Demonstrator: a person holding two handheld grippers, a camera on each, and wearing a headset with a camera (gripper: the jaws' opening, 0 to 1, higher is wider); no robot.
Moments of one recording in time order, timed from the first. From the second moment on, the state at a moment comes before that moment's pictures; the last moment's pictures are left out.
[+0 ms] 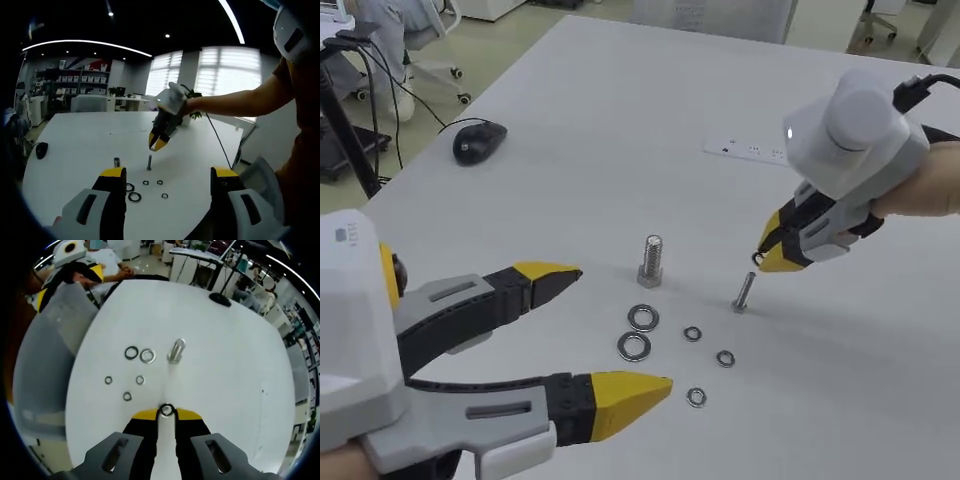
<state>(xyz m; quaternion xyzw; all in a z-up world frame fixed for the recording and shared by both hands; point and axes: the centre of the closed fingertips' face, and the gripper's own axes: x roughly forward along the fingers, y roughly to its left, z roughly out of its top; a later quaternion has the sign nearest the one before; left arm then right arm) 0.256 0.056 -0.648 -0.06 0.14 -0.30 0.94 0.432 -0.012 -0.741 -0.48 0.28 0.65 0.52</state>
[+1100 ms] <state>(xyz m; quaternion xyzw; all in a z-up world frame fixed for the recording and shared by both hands) 0.259 0.063 -0.652 -0.07 0.14 -0.28 0.95 0.429 -0.012 -0.769 -0.51 0.30 0.65 0.48</state>
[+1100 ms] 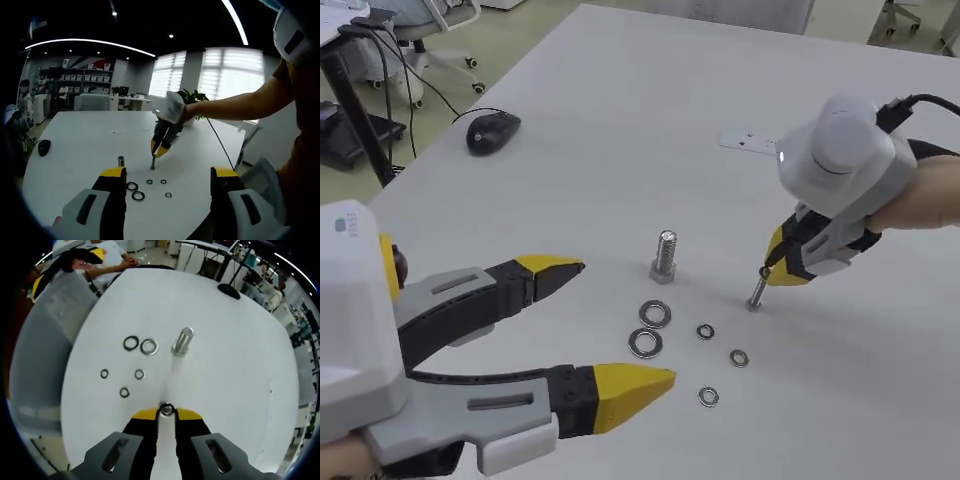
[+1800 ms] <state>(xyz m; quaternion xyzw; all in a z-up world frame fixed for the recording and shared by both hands) 0.254 0.072 -0.655 -0.07 0.15 -0.27 0.95 0.431 -0.011 -0.796 -0.52 0.32 0.64 0.47</state>
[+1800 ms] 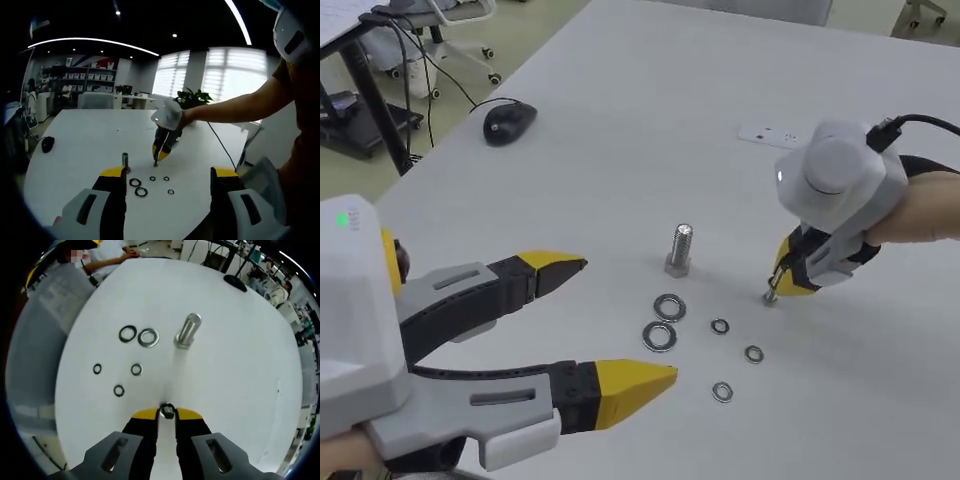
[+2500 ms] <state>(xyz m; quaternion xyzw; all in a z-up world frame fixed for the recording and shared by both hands) 0.251 0.077 -0.657 -0.07 0.15 -0.26 0.95 0.430 -0.014 -0.817 -0.51 0.32 0.65 0.46</state>
